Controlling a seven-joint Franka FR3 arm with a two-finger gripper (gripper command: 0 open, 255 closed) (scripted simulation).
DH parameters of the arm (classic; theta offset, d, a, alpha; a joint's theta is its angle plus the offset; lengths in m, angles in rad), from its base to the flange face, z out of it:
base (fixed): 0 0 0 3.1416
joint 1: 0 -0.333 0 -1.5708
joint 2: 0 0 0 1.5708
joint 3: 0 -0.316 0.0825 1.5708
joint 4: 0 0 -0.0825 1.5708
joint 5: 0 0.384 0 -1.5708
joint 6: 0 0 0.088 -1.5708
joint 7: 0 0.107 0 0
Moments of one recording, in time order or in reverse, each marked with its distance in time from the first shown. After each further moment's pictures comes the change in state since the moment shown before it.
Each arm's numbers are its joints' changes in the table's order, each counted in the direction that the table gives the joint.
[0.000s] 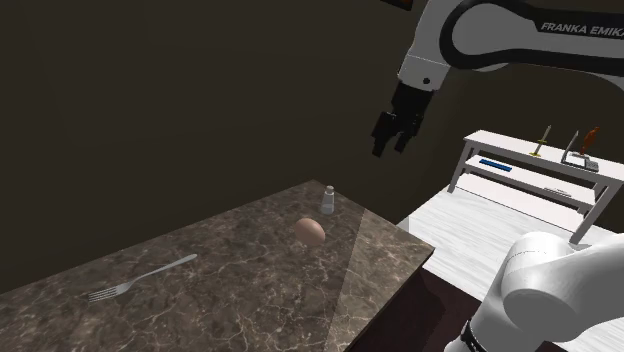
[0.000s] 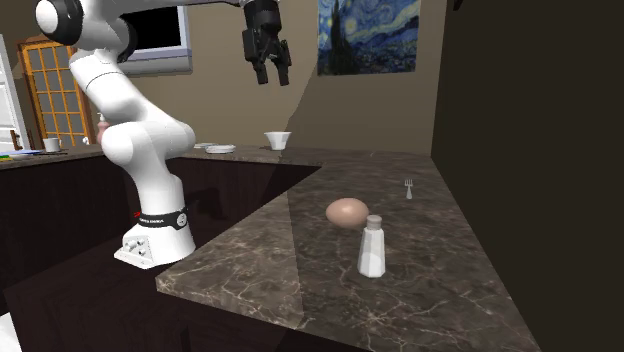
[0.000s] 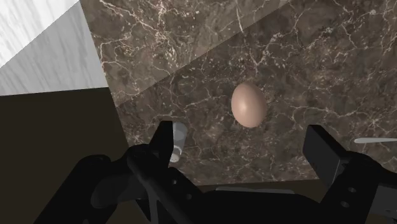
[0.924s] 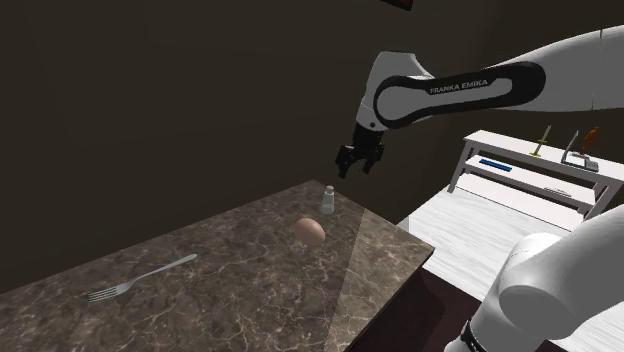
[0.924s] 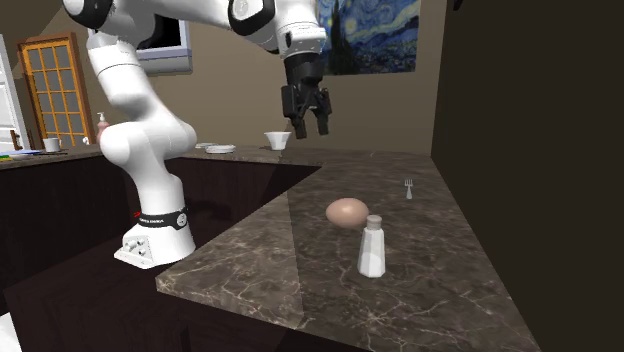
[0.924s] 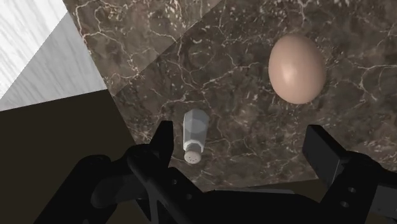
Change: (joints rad) arm 0.066 -0.291 -0.010 0.088 -0.054 -0.395 0.092
